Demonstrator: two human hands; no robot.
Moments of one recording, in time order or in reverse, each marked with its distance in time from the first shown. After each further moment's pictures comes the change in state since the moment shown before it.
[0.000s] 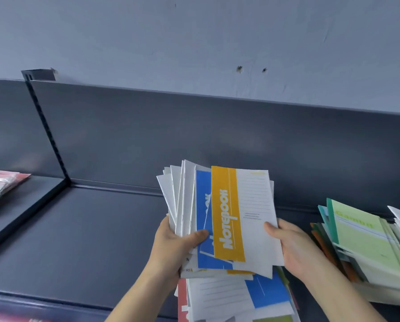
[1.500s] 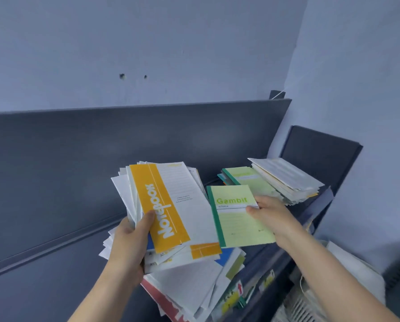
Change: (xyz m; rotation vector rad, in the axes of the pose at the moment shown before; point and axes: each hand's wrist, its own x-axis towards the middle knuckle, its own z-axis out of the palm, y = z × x) left_hand 0.051 0.035 -0.016 0.103 -0.472 -0.139; right_hand -0.128 -0.016 0.044 -0.329 0.793 -0.133
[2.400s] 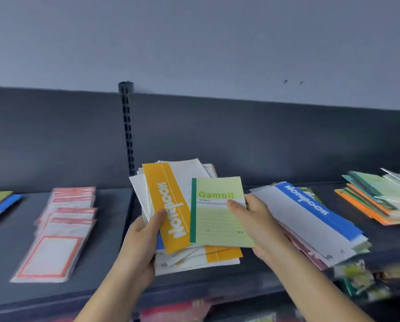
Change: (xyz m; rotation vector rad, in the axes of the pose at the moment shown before) left_hand -0.215 0.037 -0.261 -0.138 0.311 0.099; right_hand -0.223 -0.065 0.274 0.185 -0.414 -0.128
